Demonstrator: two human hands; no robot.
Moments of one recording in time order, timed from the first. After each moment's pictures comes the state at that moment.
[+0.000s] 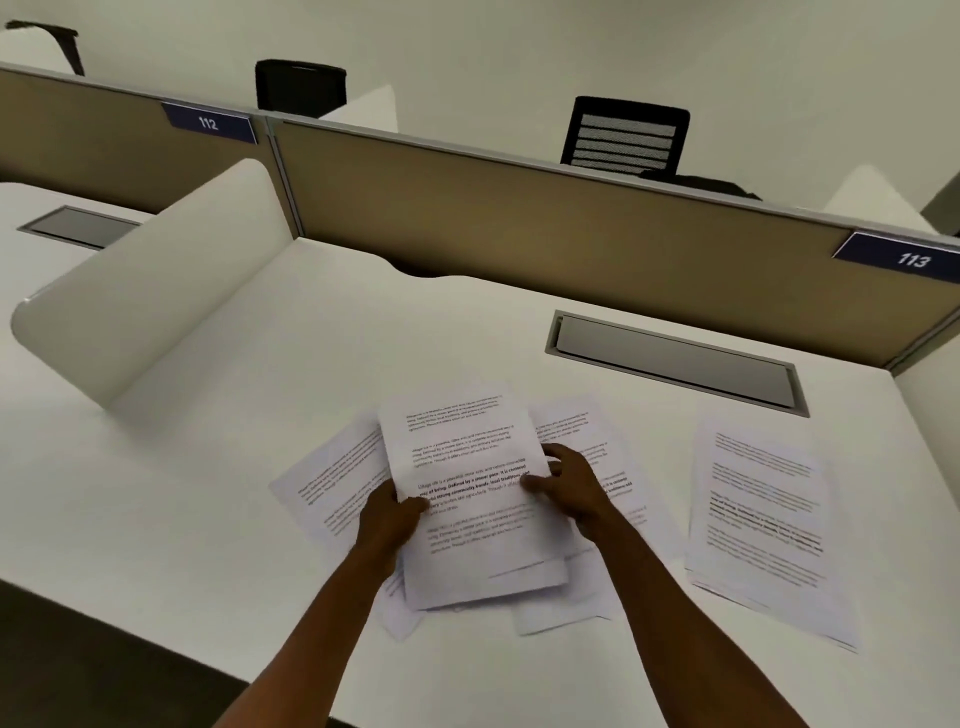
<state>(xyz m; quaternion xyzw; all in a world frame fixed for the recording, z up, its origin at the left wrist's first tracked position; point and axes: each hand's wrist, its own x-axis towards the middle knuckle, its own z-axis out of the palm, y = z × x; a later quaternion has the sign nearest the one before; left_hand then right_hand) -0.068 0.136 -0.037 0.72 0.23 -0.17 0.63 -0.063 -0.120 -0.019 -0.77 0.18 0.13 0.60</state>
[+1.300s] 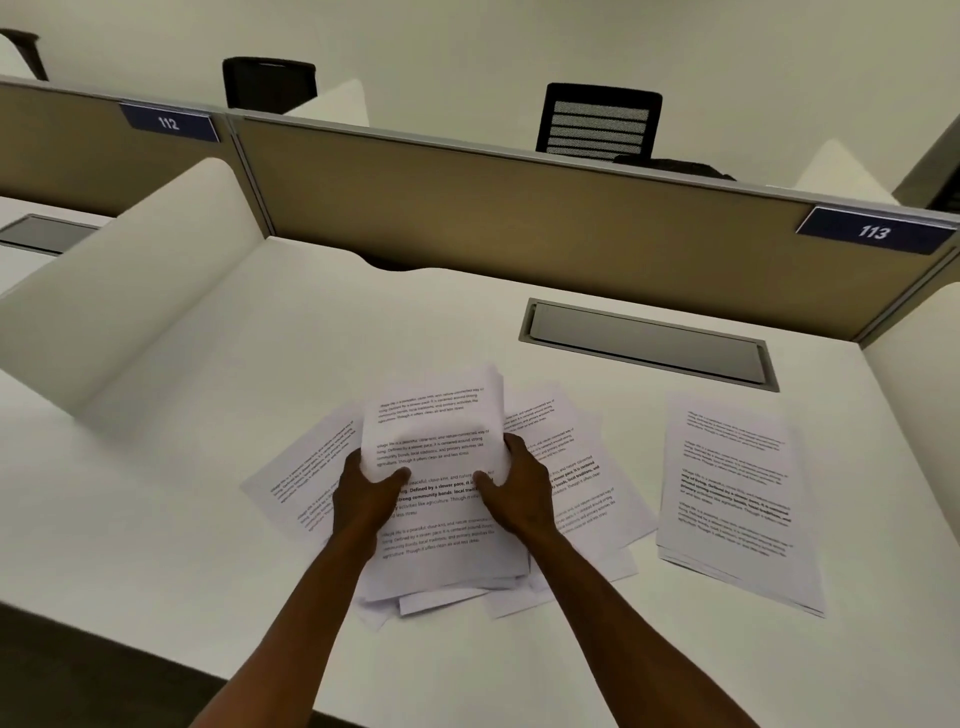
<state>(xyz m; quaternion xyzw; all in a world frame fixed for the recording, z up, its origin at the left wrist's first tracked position) -0.068 0.121 -0.019 0.77 0.22 -0.08 0.60 -0.099 -0.076 -0.008 -0.87 0.13 -0.03 0.47</state>
